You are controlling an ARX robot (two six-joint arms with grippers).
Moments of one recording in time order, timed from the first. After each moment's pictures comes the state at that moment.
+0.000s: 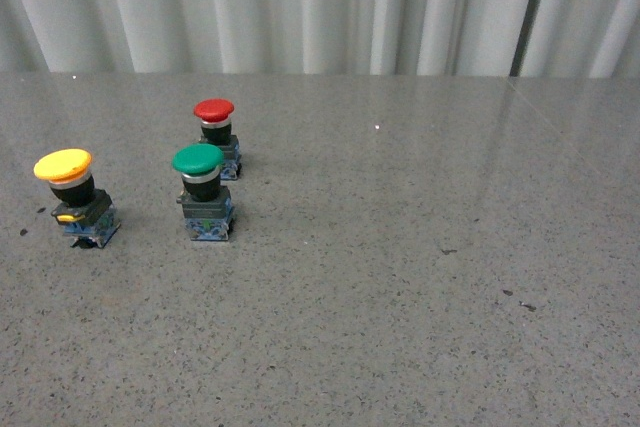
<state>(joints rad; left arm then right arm) 0.00 0.01 0.01 0.00 0.00 0.00 0.00 0.00 0.01 0.00 0.00 0.01</state>
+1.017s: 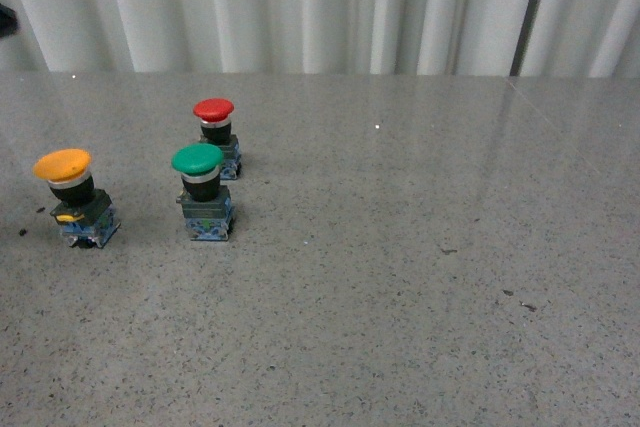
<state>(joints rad) 0.06 1.44 0.84 0.25 0.08 0.07 0.00 0.00 0.01 0.00 0.00 0.01</state>
